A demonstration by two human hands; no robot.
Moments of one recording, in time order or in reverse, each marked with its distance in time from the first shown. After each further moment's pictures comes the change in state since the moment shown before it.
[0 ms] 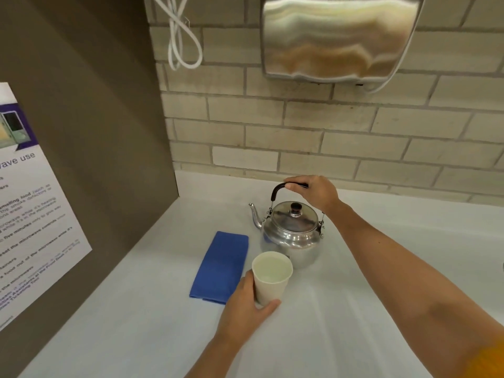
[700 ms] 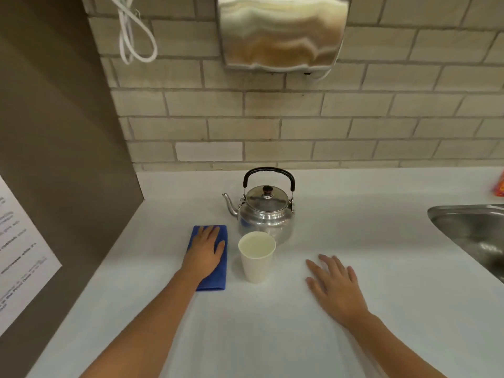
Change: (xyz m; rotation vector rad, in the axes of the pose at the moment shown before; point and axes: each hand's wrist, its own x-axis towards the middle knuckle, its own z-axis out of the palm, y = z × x) left_hand 0.079 -0.018 -0.068 0.525 -0.175 0.132; right_hand -0.270 0.043 0.064 -0.430 -0.060 0.361
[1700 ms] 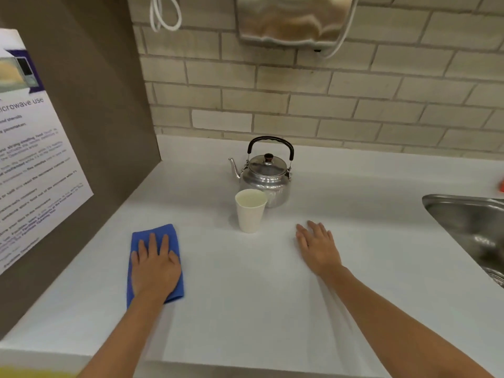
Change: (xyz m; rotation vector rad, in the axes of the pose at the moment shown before) left_hand -0.181 -0.017 0.005 0.212 0.173 -0.536; right_hand -0.011 -0.009 -0.016 0.149 -0.071 -0.024
